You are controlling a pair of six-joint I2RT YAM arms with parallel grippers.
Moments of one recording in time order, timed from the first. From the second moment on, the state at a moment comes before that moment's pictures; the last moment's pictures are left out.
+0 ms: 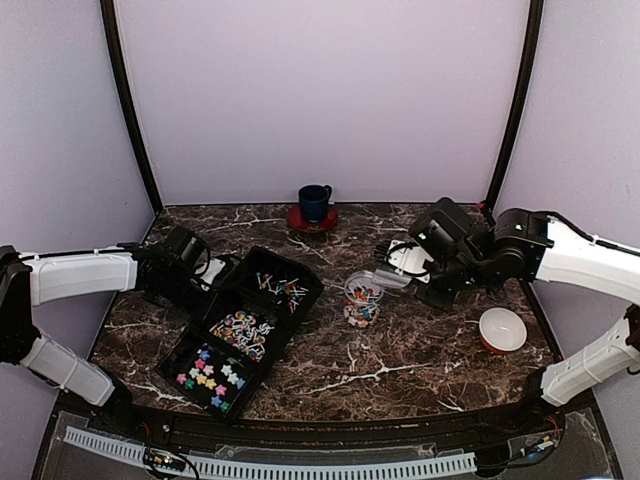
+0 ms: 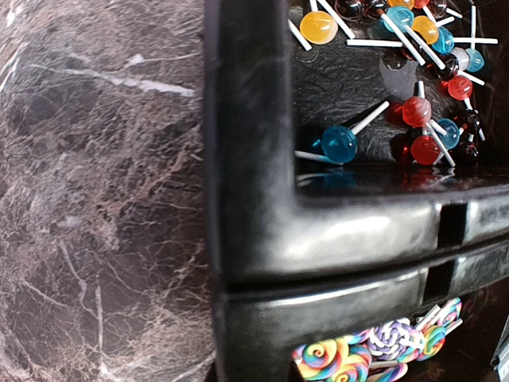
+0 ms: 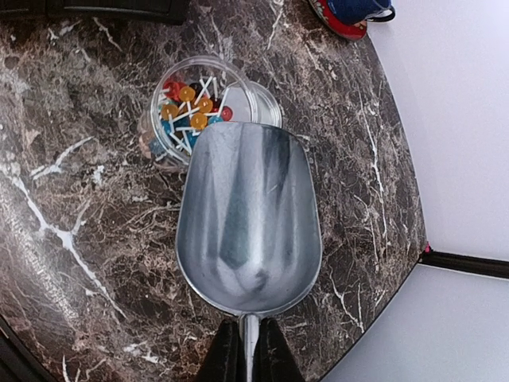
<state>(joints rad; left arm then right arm) -0.50 1.37 0.80 -0.56 0.14 -0.06 1.03 1.29 1.20 -0.96 0.45 -0.31</state>
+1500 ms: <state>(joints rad) 0.03 2.05 1.56 -0.76 0.08 -0.02 0.97 1.08 0.99 -0.56 0.58 -0.21</state>
